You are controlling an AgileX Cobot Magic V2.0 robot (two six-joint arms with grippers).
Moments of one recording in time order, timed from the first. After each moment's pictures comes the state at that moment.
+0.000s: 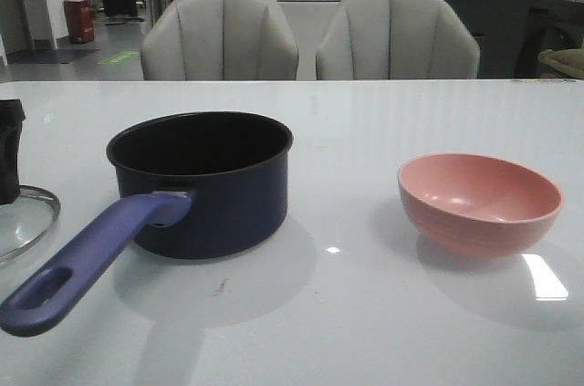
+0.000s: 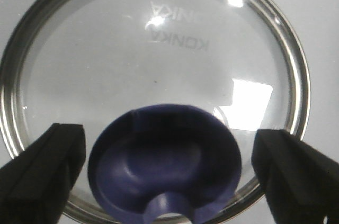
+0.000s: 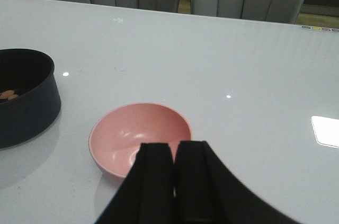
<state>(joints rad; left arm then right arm) 0.03 1.94 -1.37 -0.11 1.01 -0.04 0.15 0.35 -0.23 0.44 0.18 -0.40</state>
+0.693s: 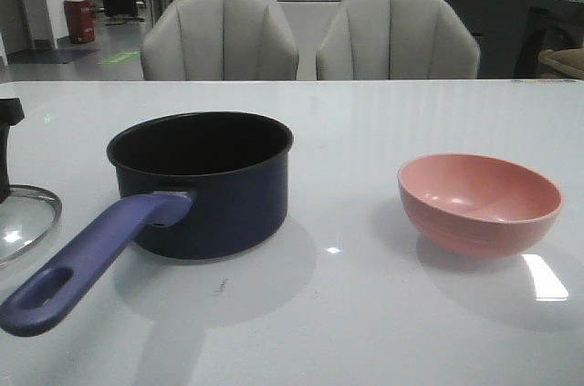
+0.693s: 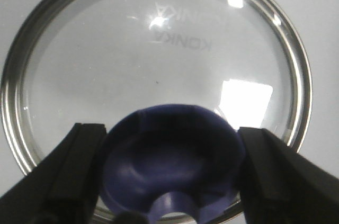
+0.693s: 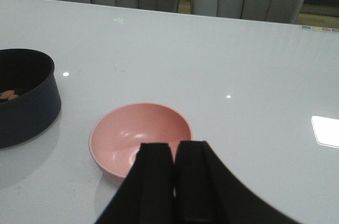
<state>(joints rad) 0.03 1.94 -1.37 -0.10 1.01 -0.04 0.15 0.35 -0.23 0.44 0.18 -0.40</state>
